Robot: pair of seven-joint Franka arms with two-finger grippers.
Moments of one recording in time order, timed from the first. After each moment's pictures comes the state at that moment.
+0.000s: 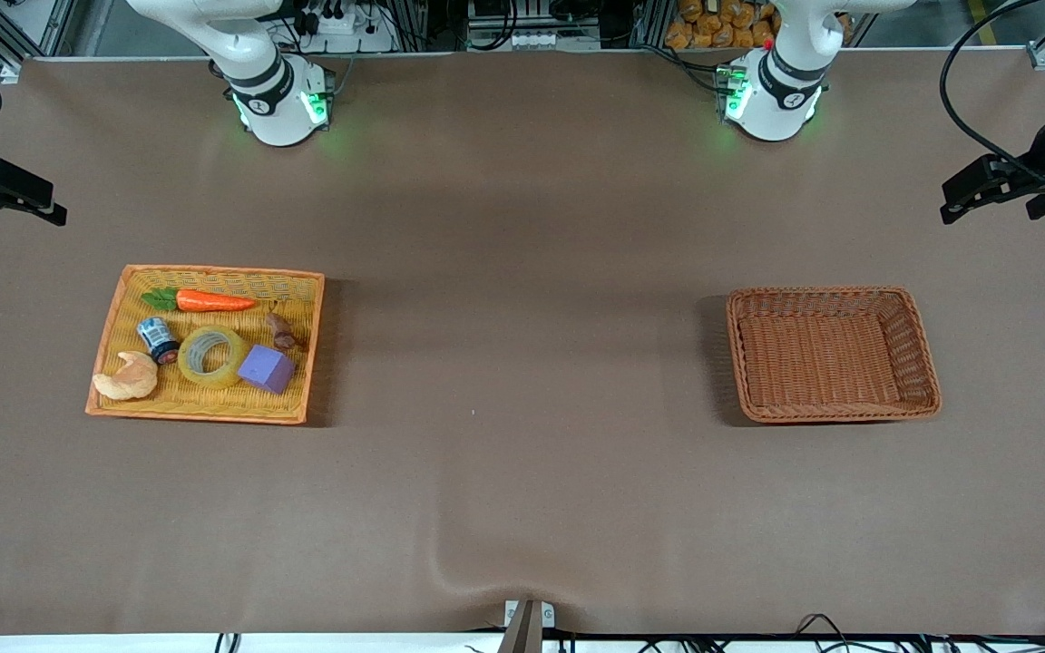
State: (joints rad) left arm -0.07 -0.06 0.03 -1.61 0.04 1.52 -0.08; right arm 0.04 0.03 -0.11 -1.46 0.04 1.39 -0.12
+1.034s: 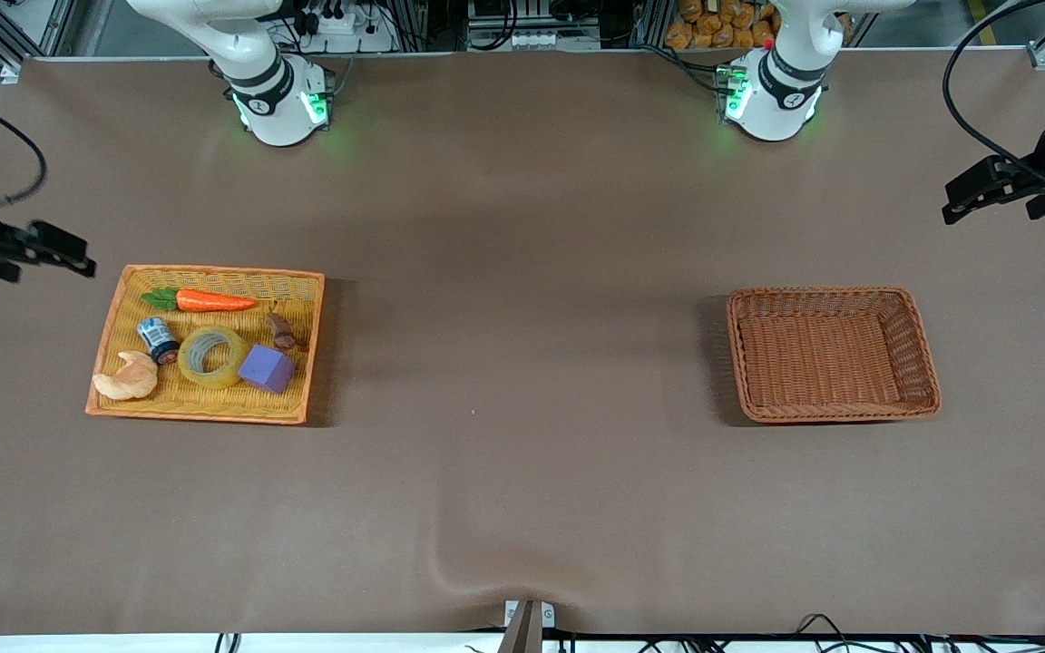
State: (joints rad) left arm -0.06 -0.06 0.03 -1.61 0.02 1.51 -0.08; right arm 0.04 0.07 -0.11 -1.64 0.03 1.66 -0.12
